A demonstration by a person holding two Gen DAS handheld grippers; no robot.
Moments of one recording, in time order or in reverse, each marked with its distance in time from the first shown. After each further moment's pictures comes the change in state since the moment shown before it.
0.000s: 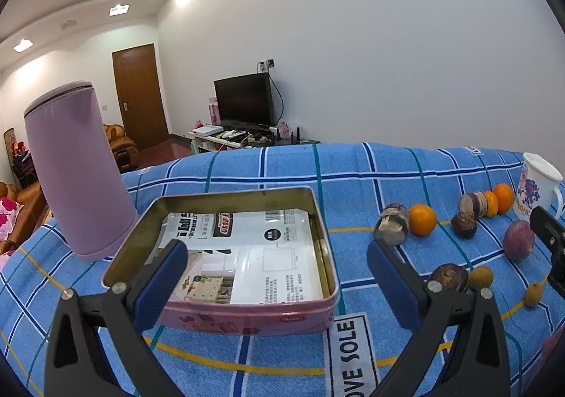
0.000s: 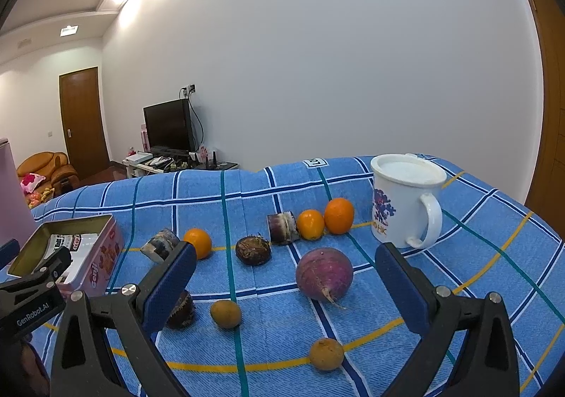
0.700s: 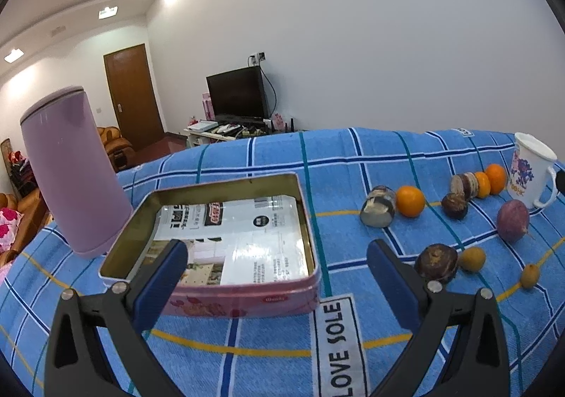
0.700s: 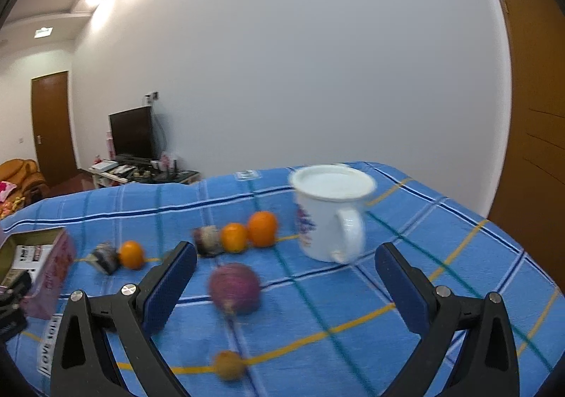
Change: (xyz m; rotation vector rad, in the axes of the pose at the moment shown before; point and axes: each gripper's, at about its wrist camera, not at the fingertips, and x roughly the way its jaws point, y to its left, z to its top) left arm -0.010 -0.013 -0.006 0.042 0.046 -0.014; right arm -0.007 -0.067 0.009 0.027 -0.025 -0.153
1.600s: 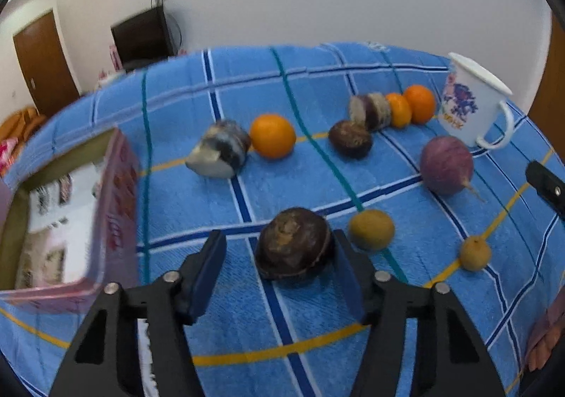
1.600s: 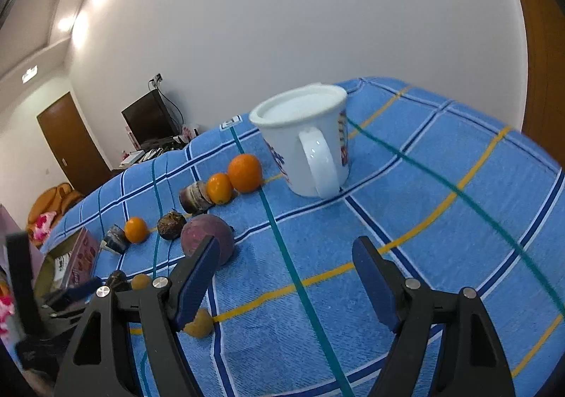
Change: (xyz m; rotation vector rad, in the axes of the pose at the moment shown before) left arm 0.054 -0.105 0.001 0.125 0.339 -0.322; right arm 0.033 -0.068 -0.020 0.222 0.253 0.205
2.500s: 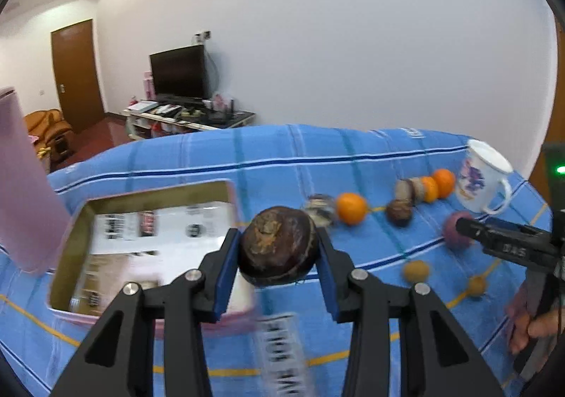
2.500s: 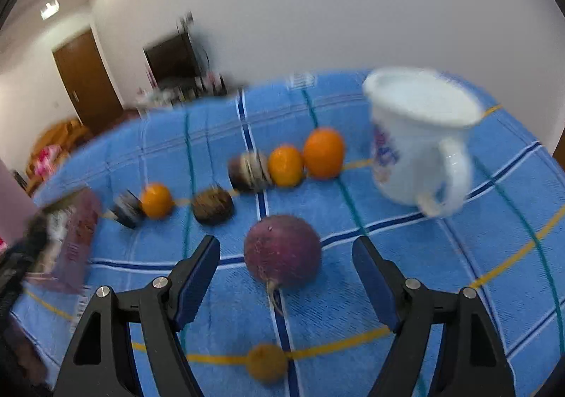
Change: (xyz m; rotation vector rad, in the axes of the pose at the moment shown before) left arm -0.075 0.091 0.003 -0.083 -0.248 0.072; right arm 0.073 0.086 0.016 -0.217 0.217 0.003
